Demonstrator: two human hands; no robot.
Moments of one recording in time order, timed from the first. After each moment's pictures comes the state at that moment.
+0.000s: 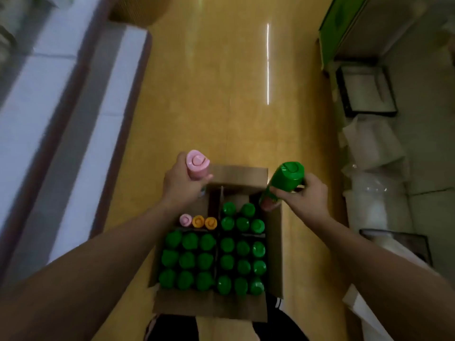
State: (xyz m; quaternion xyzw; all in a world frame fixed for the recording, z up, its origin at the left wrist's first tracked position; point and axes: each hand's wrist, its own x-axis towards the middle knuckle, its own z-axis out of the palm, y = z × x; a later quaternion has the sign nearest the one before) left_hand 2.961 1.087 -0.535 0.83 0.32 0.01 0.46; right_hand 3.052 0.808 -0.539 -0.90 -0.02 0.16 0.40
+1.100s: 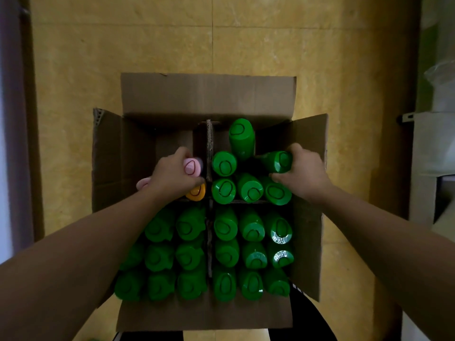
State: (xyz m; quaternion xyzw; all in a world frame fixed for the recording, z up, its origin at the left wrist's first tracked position) left_hand 2.954 1.088 -0.900 0.87 0.25 -0.28 0.32; right_hand 3.061 0.812 -0.868 -0.92 -0.05 0.36 0.15
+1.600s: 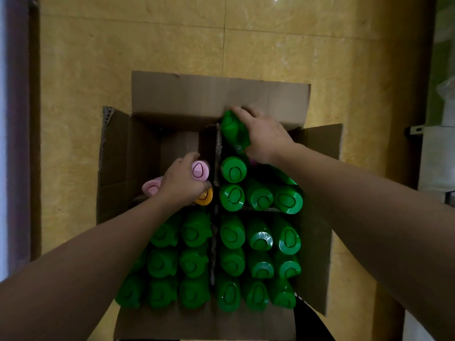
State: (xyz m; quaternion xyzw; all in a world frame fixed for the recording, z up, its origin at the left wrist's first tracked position) left_hand 2.945 1.091 -0.920 0.84 0.28 -0.29 0.37; right_hand 3.111 0.928 -0.876 -0.89 -0.28 0.36 0.08
